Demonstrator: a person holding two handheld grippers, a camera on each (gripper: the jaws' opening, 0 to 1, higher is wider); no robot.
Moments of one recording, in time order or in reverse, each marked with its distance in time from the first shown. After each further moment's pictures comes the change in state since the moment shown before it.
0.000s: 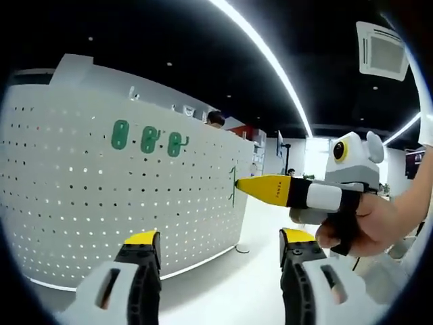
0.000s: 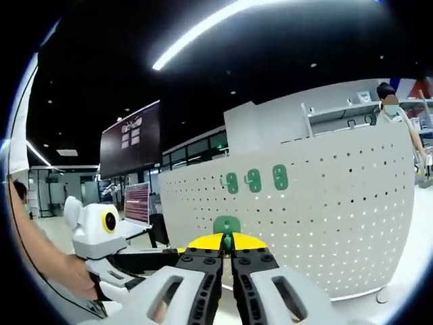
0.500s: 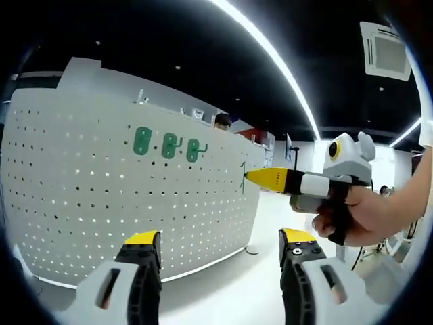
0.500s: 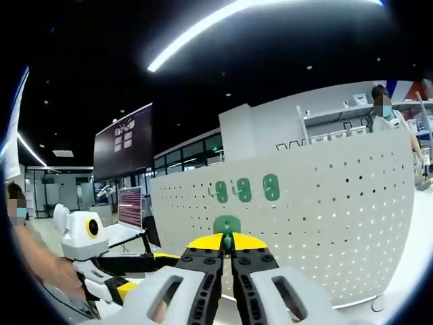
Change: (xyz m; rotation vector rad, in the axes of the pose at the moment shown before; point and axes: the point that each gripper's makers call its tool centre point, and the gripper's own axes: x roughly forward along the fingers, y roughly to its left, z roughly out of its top) left arm -0.019 0.022 0.007 -0.018 -0.018 0.057; right arm 0.014 -0.016 0.014 -0.007 -0.009 -0.028
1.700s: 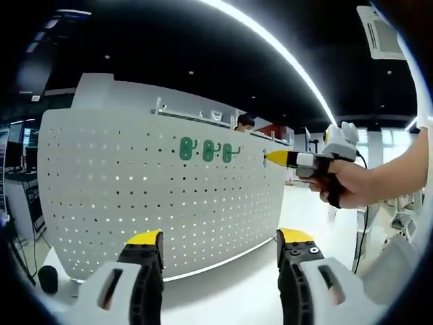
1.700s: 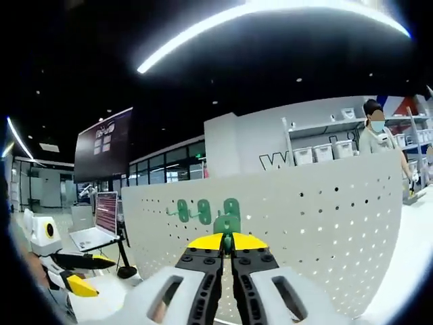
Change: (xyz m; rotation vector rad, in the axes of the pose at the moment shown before) left arm -0.057 0.041 0.003 0.088 -0.005 0.150; right arm 0.018 -0.058 0.028 -0.051 -0.053 -0.115
